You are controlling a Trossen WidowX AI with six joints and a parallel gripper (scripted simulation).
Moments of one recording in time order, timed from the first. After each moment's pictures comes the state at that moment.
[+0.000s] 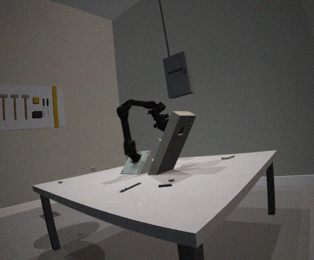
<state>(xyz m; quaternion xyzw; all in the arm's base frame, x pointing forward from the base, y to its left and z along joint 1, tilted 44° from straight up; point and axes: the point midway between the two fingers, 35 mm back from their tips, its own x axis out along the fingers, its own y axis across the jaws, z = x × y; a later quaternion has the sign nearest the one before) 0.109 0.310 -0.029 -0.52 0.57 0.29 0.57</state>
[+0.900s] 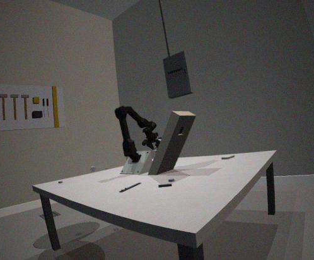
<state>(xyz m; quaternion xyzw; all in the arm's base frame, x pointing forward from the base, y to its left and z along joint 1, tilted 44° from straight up) -0.037 0.238 -0.136 -0.56 0.55 0.48 0.39</state>
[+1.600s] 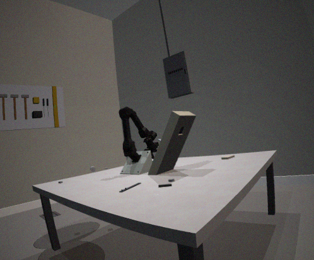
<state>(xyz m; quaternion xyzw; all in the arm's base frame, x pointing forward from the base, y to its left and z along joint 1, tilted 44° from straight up) -0.044 0.182 -0.192 -0.56 0.55 0.49 0.37</state>
